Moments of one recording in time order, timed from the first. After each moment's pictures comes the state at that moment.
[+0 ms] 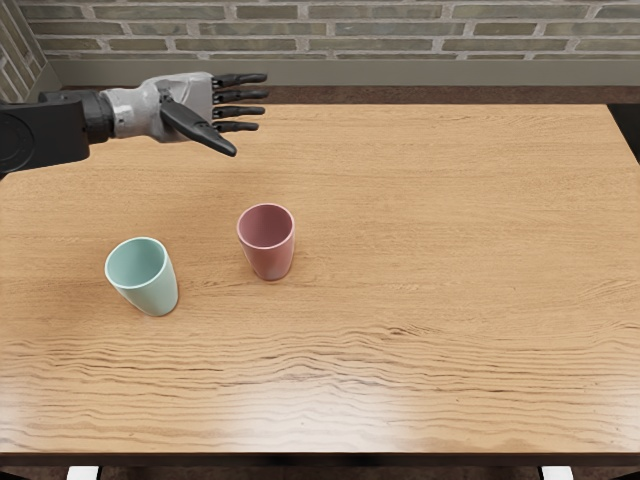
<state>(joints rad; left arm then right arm) -1.18 0.49 -0.33 -0.79 -0.05 -0.61 0.26 -0.03 0.00 0.00 0.19 0.03 0.03 -0.32</state>
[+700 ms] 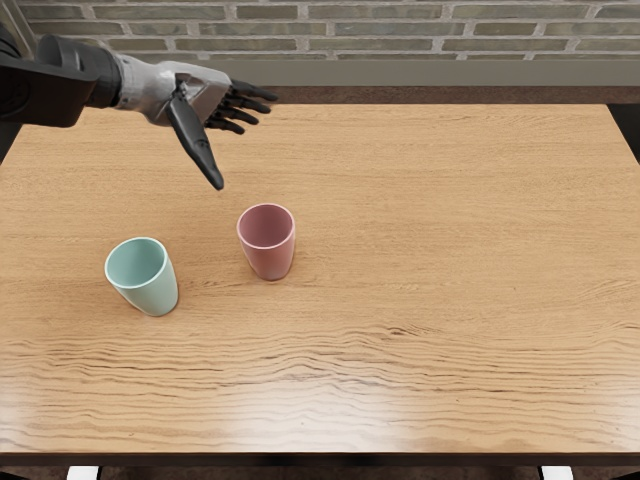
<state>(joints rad) -1.40 0.55 -0.23 -0.99 0.33 -0.61 0.40 -0.03 0.00 0.01 0.19 0.03 0.03 -0.32</state>
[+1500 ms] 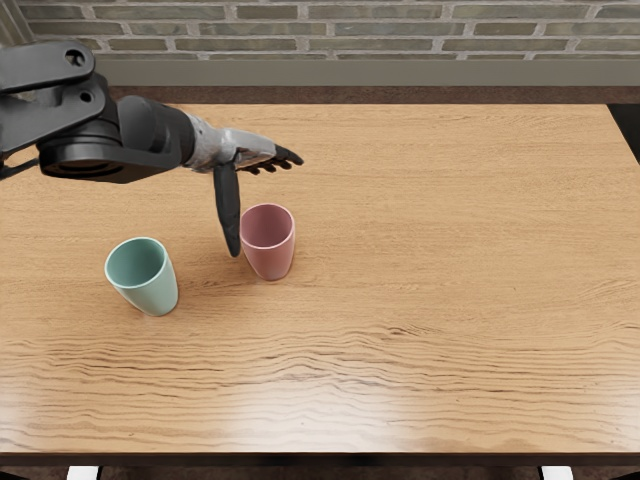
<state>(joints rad) -1.53 0.50 0.05 -1.36 0.57 -0.29 0.48 -0.03 0.00 0.01 0.19 0.03 0.03 -0.32</state>
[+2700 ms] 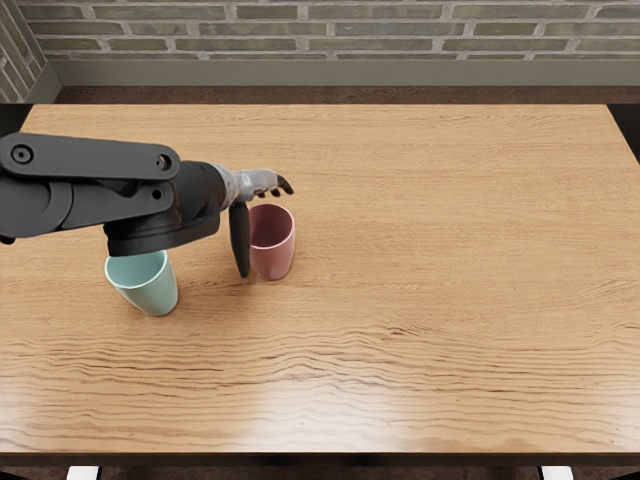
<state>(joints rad) -1.62 0.39 0.32 -1.52 0.60 0.14 0.61 -0.03 0.00 0.01 0.19 0.03 0.03 -0.32</state>
